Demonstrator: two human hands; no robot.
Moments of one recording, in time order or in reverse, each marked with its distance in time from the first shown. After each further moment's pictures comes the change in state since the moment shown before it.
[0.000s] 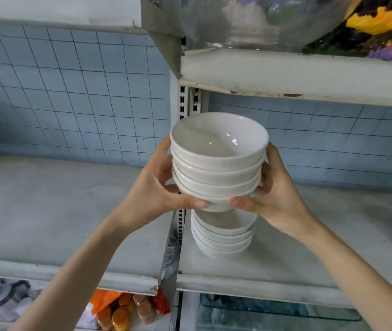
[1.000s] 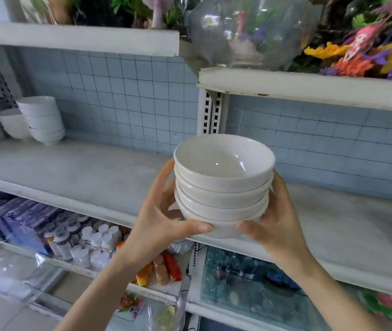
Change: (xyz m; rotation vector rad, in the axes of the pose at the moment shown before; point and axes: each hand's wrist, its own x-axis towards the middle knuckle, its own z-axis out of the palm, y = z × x) left_hand -0.143 0.059 0.083 0.041 0.283 0.019; right_hand -0.129 -0.050 0.022 0.158 -0.043 -0.080
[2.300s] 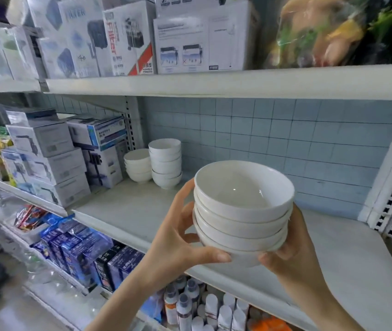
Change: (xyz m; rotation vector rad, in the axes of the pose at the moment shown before) left_hand 0.037 -0.005 -0.418 0.126 0.052 -0.022; right_hand 0.193 0.087 0.383 0.097 -0.004 -0.072
